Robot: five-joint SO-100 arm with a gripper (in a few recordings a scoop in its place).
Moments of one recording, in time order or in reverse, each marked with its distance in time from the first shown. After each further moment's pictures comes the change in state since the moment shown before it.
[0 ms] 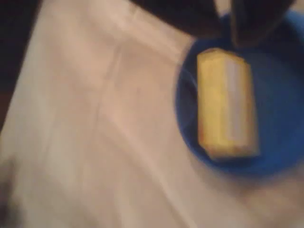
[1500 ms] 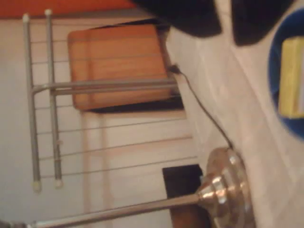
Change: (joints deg) arm -6.5 72.7 46.5 0.6 -18.8
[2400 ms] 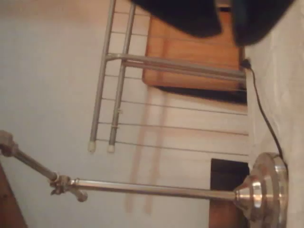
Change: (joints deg) arm 0.0 6.3 3.9 0.0 -13.9
